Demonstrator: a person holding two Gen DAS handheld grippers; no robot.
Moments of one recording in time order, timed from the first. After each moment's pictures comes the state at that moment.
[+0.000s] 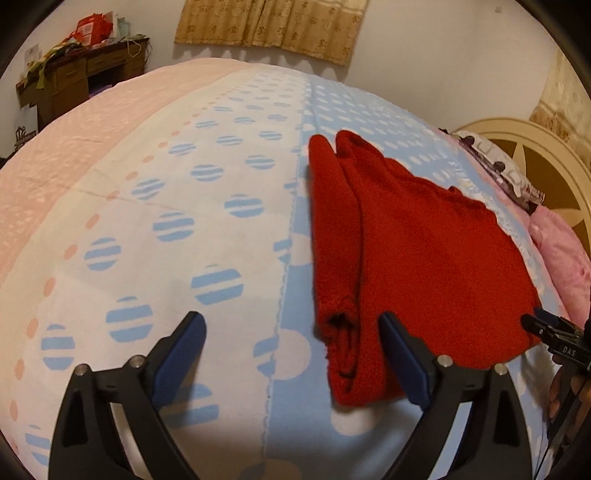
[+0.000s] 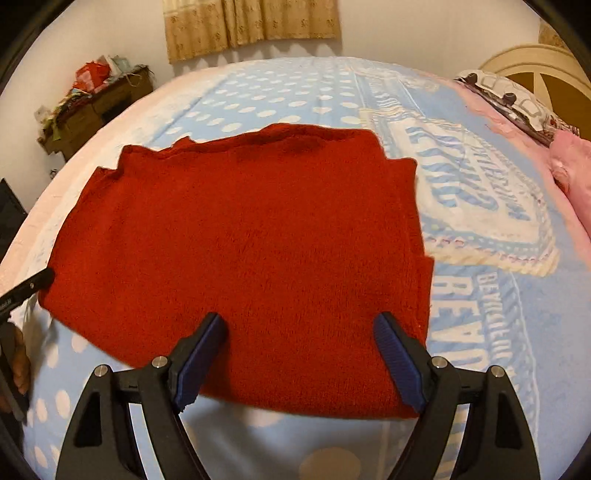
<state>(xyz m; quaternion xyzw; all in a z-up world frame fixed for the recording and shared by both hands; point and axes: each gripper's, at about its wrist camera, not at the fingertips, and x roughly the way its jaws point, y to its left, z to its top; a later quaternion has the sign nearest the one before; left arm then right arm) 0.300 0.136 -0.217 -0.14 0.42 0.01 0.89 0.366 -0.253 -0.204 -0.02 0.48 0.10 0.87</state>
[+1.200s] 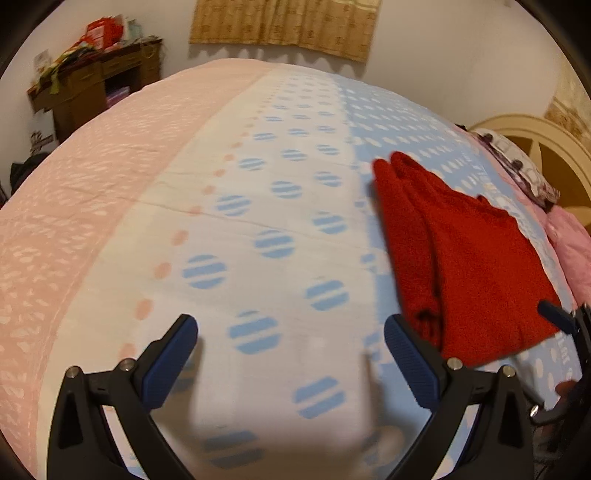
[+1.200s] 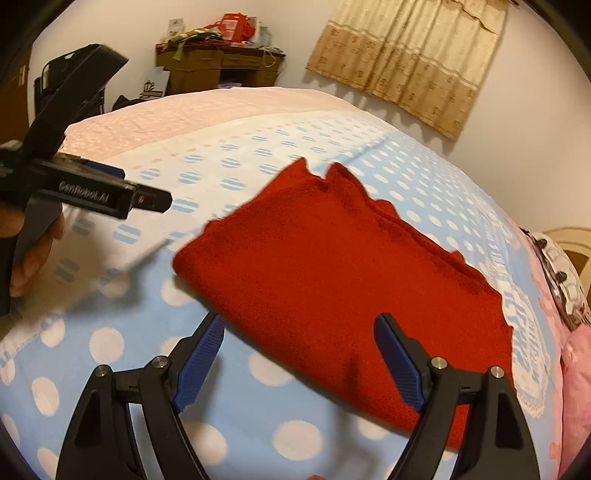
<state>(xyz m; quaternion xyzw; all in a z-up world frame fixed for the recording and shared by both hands) 0.281 0.203 -0.197 -0.12 0.44 0.04 0.89 0.287 -0.045 -0.169 -0.24 0.36 0.24 0.87</state>
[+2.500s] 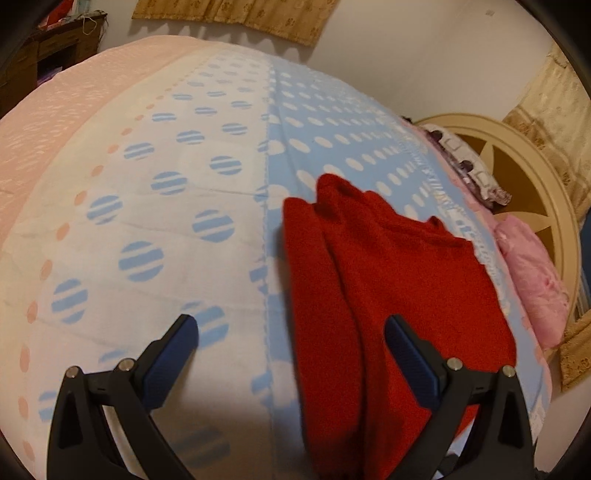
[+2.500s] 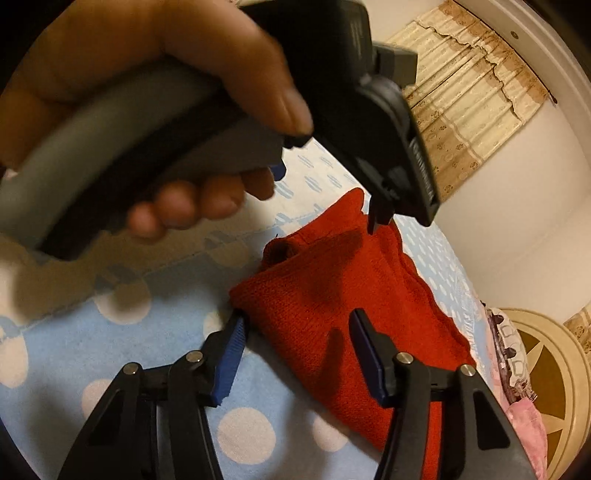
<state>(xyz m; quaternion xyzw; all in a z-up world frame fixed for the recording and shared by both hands) 0.403 0.166 -0.206 -0.17 0.46 -0.10 0.86 0.264 0.034 -0.216 -0.40 0.28 0.20 0.85</state>
